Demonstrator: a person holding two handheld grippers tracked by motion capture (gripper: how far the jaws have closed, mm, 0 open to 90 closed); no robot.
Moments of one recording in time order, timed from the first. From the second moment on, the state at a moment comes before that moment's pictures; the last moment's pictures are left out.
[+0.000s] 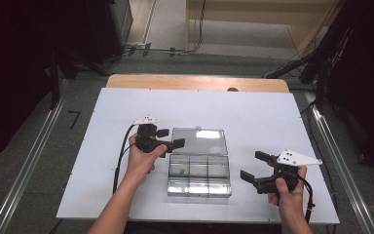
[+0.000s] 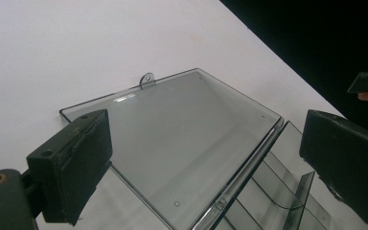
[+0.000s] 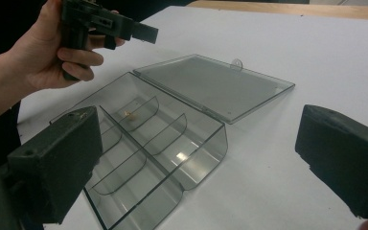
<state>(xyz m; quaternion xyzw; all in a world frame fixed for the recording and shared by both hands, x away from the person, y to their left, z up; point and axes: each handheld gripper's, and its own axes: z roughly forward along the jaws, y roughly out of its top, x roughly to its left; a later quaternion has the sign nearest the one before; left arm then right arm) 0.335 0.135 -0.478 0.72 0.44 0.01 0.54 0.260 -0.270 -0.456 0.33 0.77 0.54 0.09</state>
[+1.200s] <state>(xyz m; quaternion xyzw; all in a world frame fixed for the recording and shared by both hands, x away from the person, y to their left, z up) 0.335 0.136 -0.488 0.70 0.46 0.00 0.54 0.320 -0.223 -0.435 0.33 0.79 0.52 0.03</state>
